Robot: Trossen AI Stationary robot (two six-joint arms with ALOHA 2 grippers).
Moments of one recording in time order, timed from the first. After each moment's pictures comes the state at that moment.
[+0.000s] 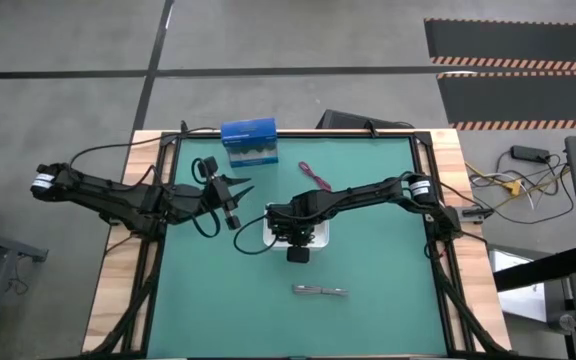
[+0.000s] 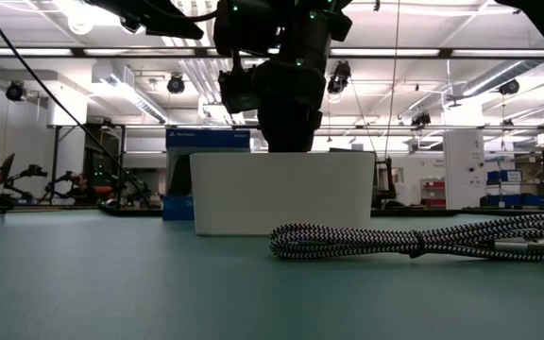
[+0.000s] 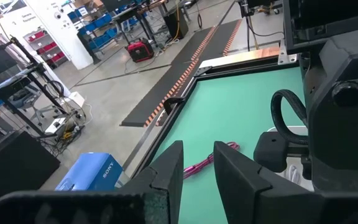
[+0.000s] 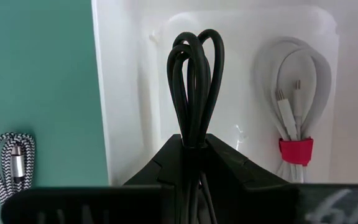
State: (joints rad) left arm -0.18 0.96 0.75 -0.03 -0.70 0.20; right arm 0.04 2.16 1.75 -0.90 -0.10 0.10
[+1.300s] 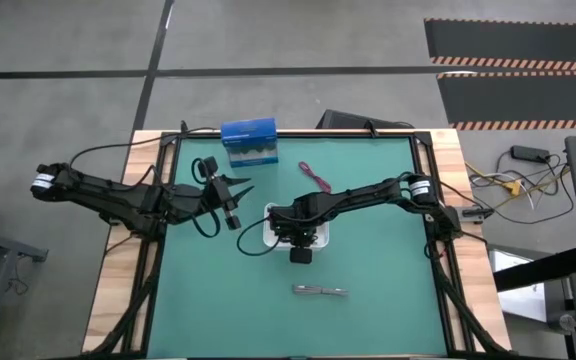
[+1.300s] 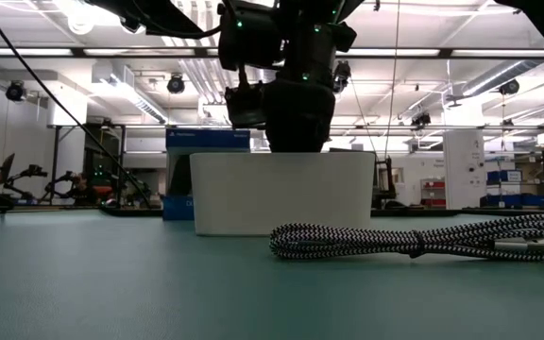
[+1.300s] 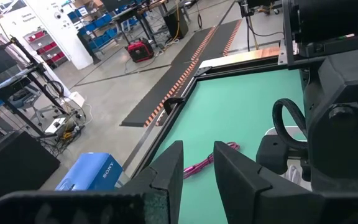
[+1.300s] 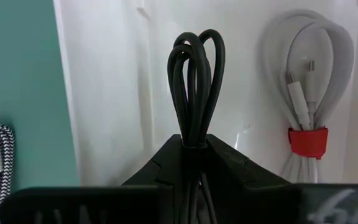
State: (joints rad) left arm -0.18 0.96 0.75 -0.03 -0.70 0.20; right arm 0.04 2.16 1.69 -0.87 -0.10 0.10
